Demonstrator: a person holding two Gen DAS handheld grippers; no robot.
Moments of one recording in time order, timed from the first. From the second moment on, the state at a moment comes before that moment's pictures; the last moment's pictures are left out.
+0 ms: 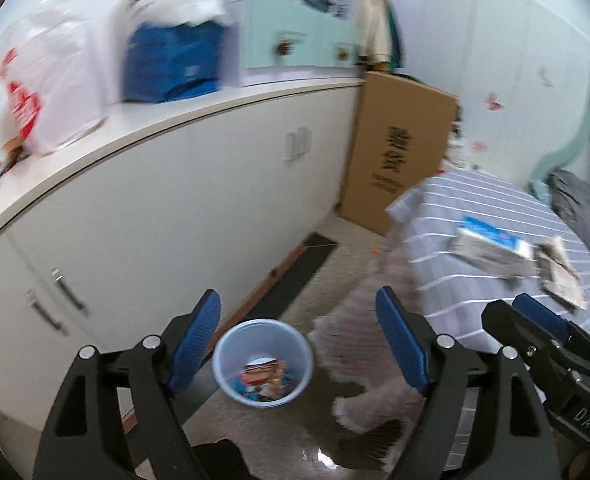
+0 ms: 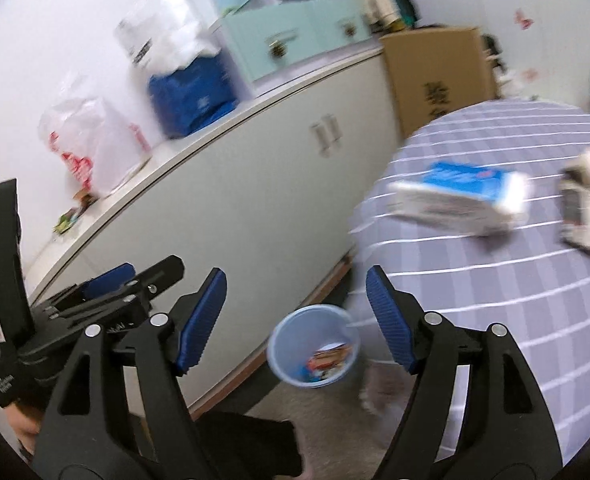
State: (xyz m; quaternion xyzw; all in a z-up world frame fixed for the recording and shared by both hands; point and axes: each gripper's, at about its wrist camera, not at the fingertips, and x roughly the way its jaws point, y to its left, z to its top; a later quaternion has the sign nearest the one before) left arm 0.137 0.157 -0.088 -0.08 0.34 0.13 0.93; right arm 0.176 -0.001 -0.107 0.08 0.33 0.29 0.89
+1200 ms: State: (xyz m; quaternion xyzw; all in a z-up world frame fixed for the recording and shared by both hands) left arm 0.269 -0.061 -0.120 0.31 0.27 -0.11 0.90; right arm 0.253 -0.237 -0.143 0.18 0.38 0.07 0.90
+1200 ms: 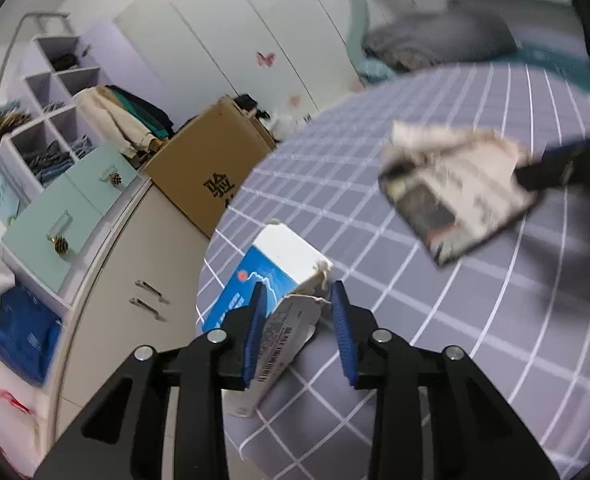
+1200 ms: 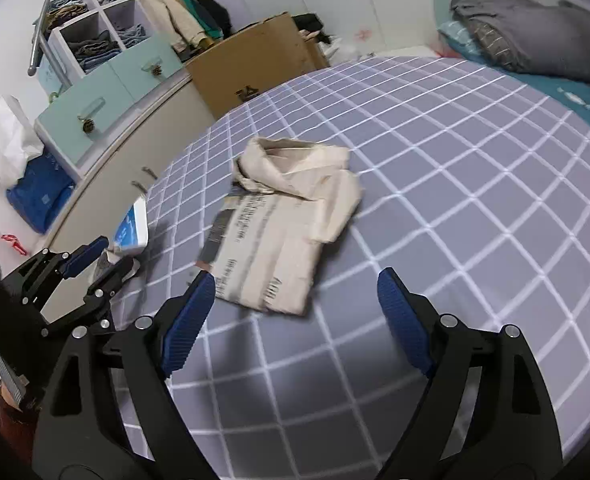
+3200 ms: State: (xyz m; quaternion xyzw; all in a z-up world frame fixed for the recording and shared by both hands) left arm 0.144 0.147 -0.084 -0.04 0.26 0.15 0.95; right arm 0.186 0.001 -0.088 0.05 0.32 0.33 0.89
